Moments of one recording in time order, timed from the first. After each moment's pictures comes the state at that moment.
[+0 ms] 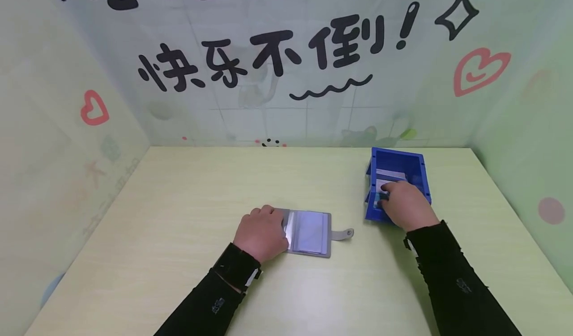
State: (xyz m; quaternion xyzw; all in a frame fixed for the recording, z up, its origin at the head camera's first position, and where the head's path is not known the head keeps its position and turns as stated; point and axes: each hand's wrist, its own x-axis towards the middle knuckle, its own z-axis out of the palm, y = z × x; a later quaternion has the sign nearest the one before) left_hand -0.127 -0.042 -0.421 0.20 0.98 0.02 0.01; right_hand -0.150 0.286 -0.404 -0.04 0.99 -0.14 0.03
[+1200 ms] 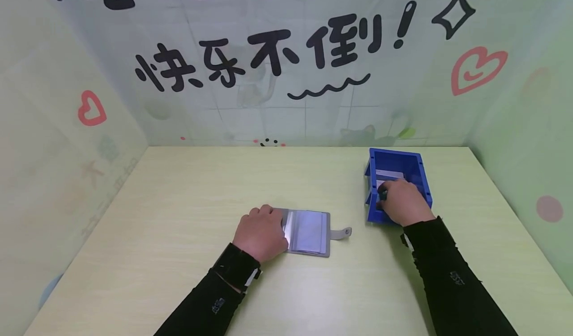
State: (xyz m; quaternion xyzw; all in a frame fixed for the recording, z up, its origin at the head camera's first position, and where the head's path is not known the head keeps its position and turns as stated) left_hand -0.128 -0.039 -0.423 0.19 0.98 0.03 0.01; right_hand -0.158 0.290 -0.409 -0.03 0.99 -0.15 0.05
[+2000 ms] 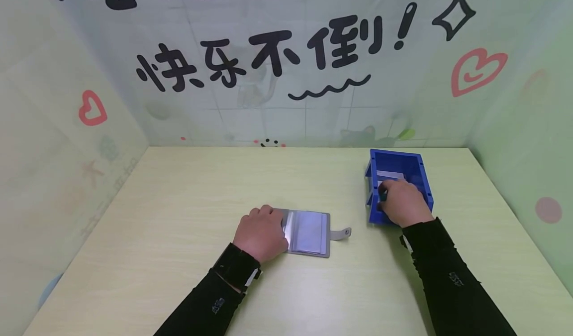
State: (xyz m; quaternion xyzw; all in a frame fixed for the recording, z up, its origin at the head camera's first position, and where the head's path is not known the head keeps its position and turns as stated) left_hand -0.128 -0.040 -0.424 0.19 0.98 0.03 0.02; right_hand -0.156 0.287 -0.410 -0.02 0.99 -0.15 0.02
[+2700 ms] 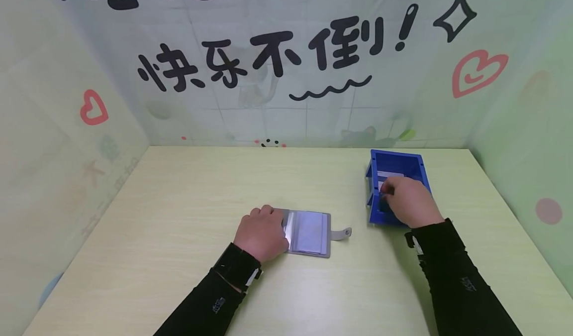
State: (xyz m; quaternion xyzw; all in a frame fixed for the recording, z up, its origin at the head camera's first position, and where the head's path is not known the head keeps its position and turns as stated) left_hand -0.127 -0.040 -0.422 0.20 0.98 0.03 0.01; right_hand -0.144 0.289 -0.390 -0.03 0.98 -0.20 -0.02
